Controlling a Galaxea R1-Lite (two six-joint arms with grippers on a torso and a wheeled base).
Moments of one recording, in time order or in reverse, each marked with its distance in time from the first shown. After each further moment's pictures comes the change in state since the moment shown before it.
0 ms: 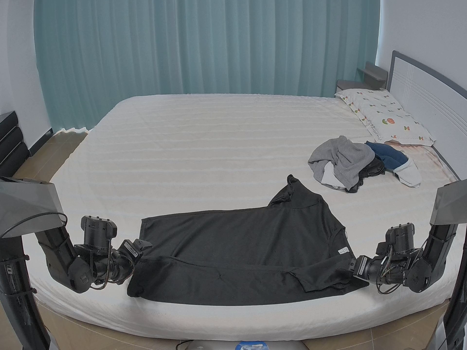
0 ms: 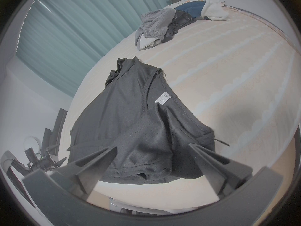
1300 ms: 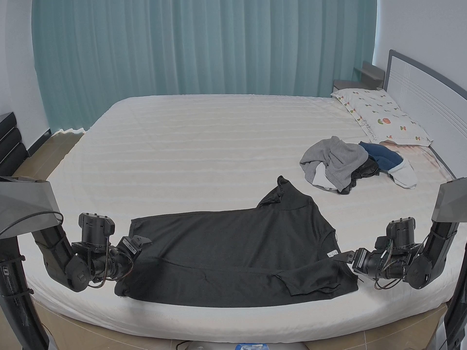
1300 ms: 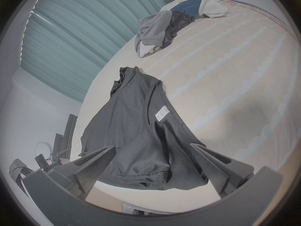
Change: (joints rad) left arm 0.016 -0.050 -0.007 0.008 0.004 0.000; right arm 0.002 -0.017 -0.032 0.000 0.068 0.054
